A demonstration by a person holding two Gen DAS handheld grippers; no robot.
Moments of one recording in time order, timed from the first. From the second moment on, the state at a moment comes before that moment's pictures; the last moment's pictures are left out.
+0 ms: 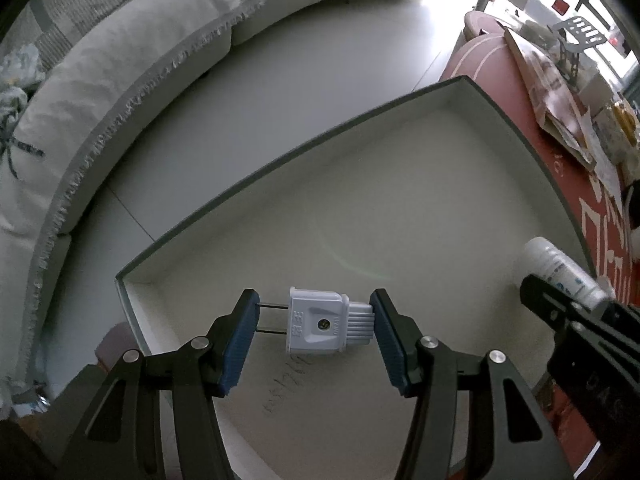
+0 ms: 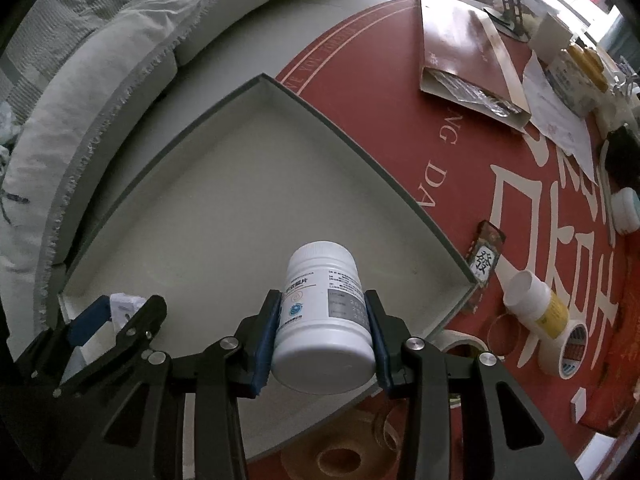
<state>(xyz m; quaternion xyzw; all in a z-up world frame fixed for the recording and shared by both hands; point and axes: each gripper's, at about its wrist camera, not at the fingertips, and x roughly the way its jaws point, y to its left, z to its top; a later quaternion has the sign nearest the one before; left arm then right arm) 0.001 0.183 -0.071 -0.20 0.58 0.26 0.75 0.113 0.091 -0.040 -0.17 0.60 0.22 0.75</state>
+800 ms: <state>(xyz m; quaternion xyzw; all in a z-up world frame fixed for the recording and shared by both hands) -0.009 0.140 -0.059 -0.17 0.57 0.19 0.78 0.104 -0.047 -0.026 -0.12 0.60 0.10 0.78</state>
